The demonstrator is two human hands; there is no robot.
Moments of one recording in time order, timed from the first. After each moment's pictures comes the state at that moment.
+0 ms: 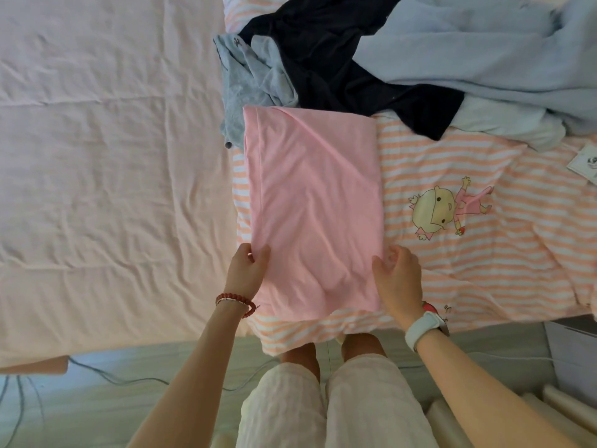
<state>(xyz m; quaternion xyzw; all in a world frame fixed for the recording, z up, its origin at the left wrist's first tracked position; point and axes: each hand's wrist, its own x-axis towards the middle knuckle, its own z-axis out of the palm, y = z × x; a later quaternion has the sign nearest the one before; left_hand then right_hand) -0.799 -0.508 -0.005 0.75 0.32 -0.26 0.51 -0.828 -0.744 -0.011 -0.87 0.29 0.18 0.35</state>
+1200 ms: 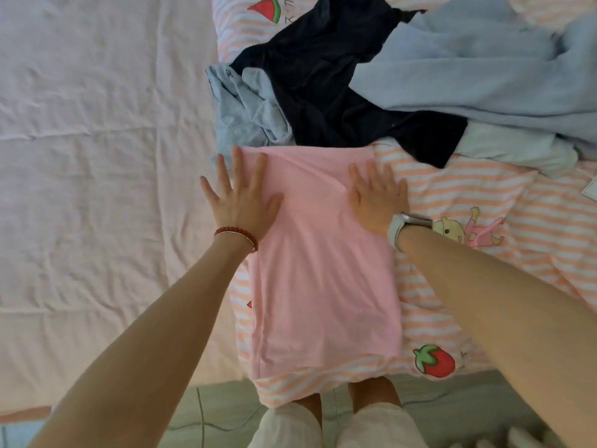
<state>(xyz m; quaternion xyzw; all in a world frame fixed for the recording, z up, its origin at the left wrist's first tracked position) -0.652 -0.518 -0.024 0.99 0.00 -0.12 0.06 -0.645 -0.744 -0.040 -0.96 0.03 0.27 0.06</state>
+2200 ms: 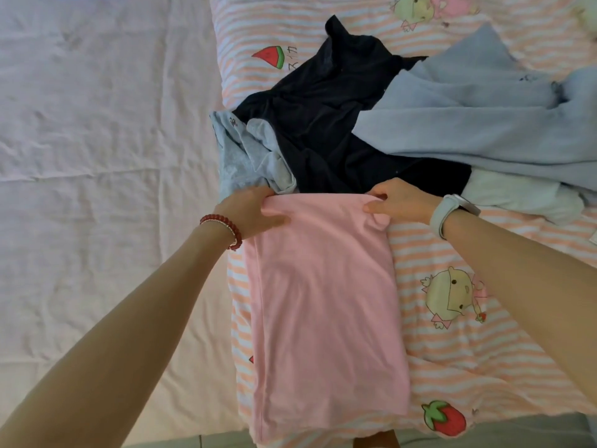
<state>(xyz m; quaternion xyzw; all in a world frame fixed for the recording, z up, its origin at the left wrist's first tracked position) -0.562 -0.508 0.011 0.94 -0.07 -0.29 0.19 -0.552 -0.781 -0.003 -0.89 0.01 0.34 0.30</state>
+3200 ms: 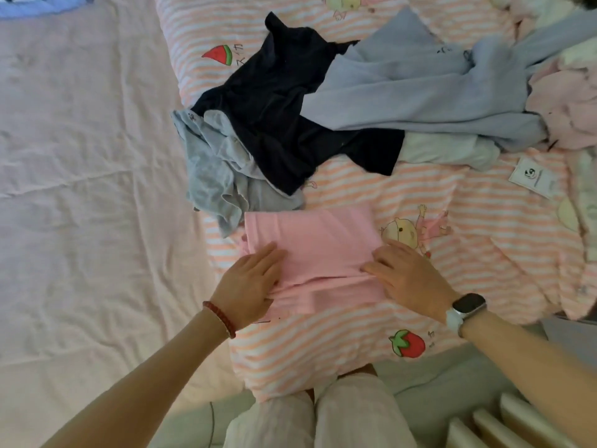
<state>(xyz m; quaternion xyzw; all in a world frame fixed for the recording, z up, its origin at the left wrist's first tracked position) -0.722 -0.525 0.016 0.89 -0.42 -0.09 0.16 -0.770 -0.835 0.009 -0.95 -0.27 0.04 0.12</state>
